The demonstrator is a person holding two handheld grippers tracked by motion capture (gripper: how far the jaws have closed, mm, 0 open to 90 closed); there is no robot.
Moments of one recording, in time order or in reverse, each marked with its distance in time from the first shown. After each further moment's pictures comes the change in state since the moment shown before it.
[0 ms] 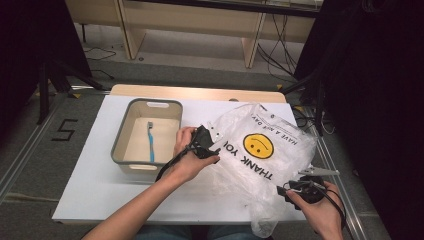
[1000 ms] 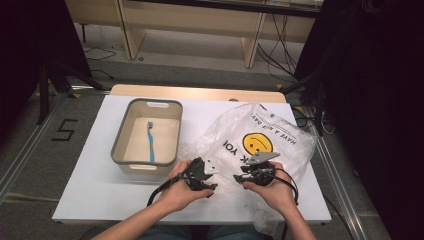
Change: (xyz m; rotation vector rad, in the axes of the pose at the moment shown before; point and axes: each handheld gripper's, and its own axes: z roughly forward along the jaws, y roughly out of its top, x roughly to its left) left arm -0.044 -0.061 -0.015 0.092 -0.285 0.020; right arm 0.068 0.056 0.088 -0.018 0.201 -0.406
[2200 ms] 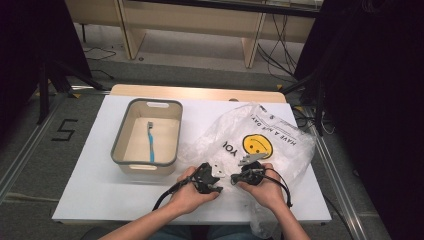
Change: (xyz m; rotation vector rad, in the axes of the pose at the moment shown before) left arm -0.009 -0.002 0.035 0.018 -0.073 -0.023; right arm 0.000 -0.004 0.030 0.086 0.050 0.030
